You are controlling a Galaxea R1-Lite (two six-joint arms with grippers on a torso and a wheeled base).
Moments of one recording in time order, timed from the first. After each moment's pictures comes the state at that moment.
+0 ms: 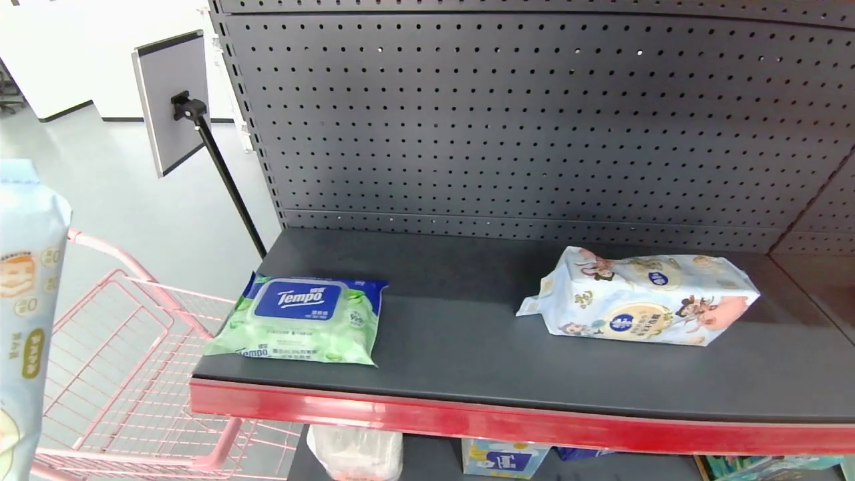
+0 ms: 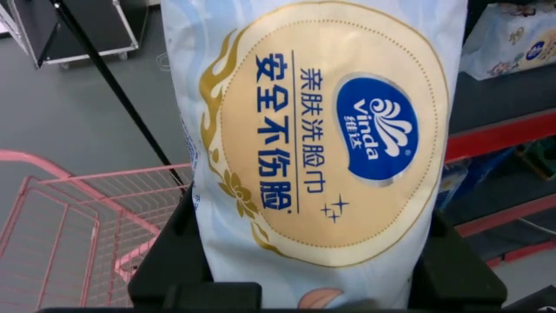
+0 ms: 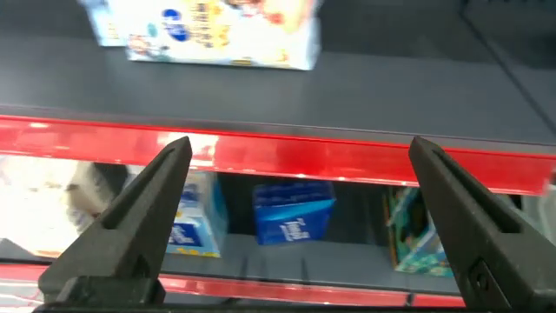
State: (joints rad) left arm -0.08 0.42 -0.69 0.34 -0.25 0.13; right arm 0.00 0.00 0.00 0.00 0.00 -0.01
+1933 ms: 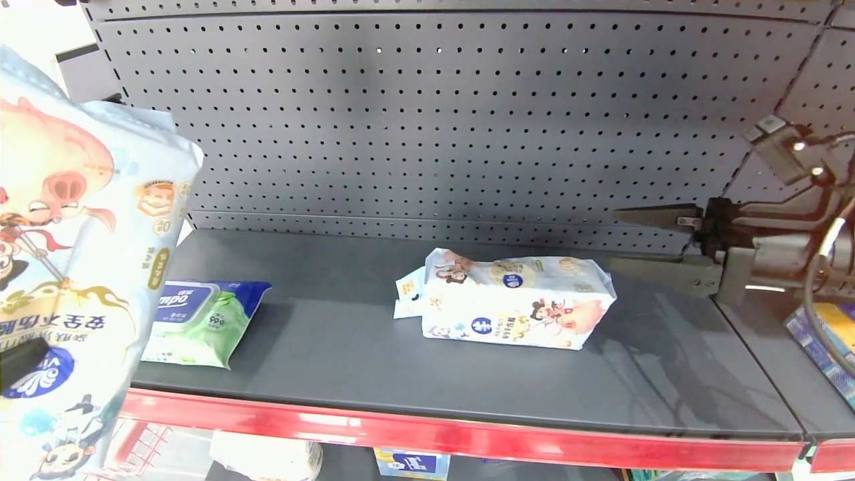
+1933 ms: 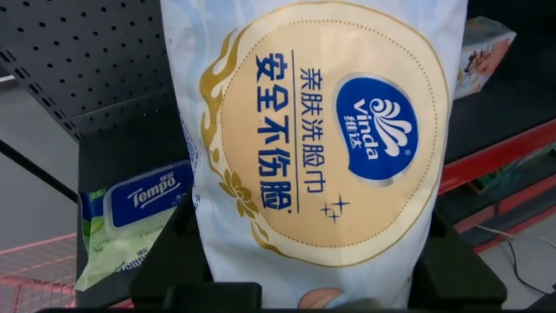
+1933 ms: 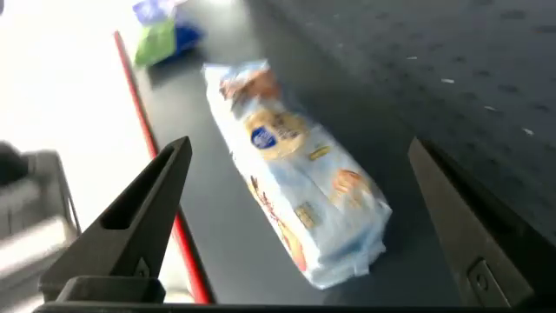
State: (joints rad) left arm -0.08 0.69 -0.68 0.10 -0.39 0.15; right arm 0.16 1.46 -0.84 -0.34 0.83 -0.23
